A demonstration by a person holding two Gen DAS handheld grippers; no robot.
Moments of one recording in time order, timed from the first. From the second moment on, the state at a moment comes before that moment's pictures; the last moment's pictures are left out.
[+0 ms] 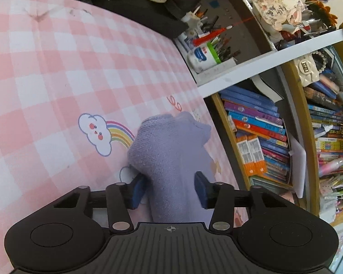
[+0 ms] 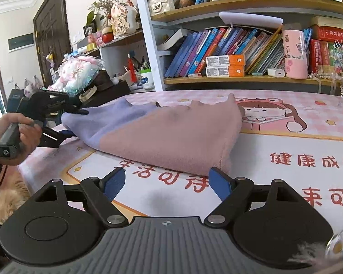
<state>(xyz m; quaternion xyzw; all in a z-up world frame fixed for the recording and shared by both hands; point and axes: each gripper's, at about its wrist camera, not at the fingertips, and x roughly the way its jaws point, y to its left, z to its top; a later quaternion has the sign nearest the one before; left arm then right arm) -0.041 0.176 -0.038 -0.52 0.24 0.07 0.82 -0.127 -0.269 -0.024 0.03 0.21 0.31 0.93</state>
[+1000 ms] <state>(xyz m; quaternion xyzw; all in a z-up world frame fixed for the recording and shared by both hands) -0.091 0.231 -0.046 -0.45 0.21 0.10 0.86 -0.063 -0.236 -0.012 -0.04 0.27 0.38 0.88</state>
